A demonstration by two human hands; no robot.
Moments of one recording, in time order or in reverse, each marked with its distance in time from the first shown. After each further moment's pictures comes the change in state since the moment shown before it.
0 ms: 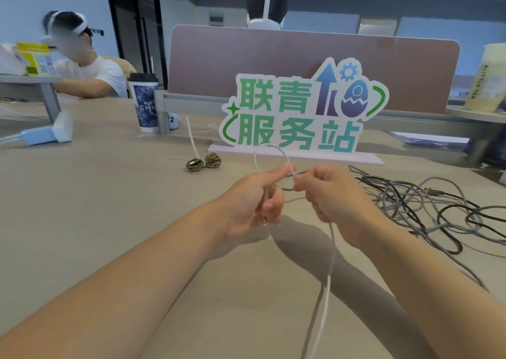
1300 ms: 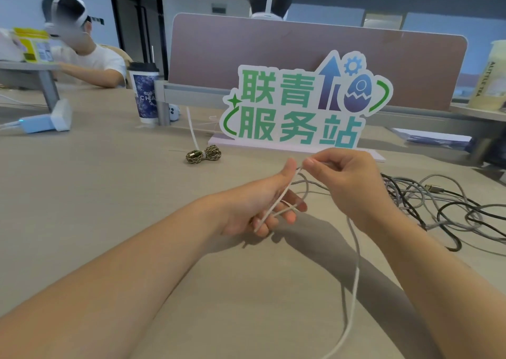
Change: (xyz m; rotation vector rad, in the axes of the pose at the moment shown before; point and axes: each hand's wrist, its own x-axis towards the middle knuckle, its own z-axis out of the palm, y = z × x) left_hand 0.004 -0.003 0.000 0.292 -0.084 -0.271; right_hand 0.001 -0.003 -0.015 -0.151 0.109 -0.374
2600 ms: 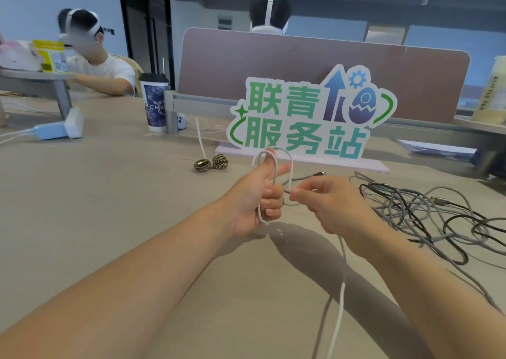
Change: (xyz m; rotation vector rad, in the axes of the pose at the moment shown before) left_hand 0.006 0.001 -0.013 -0.566 0.087 0.235; right_hand -0.007 -0.003 0.020 0.008 -0.188 0.269
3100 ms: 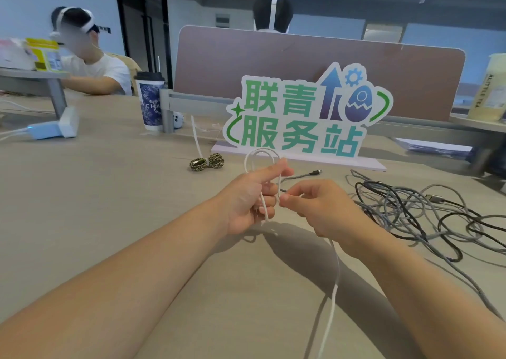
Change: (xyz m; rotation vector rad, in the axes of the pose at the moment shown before) left_hand -0.001 0.000 0.001 0.077 0.071 0.012; right_hand -0.005 -0.002 0.003 -0.105 -0.093 0.032
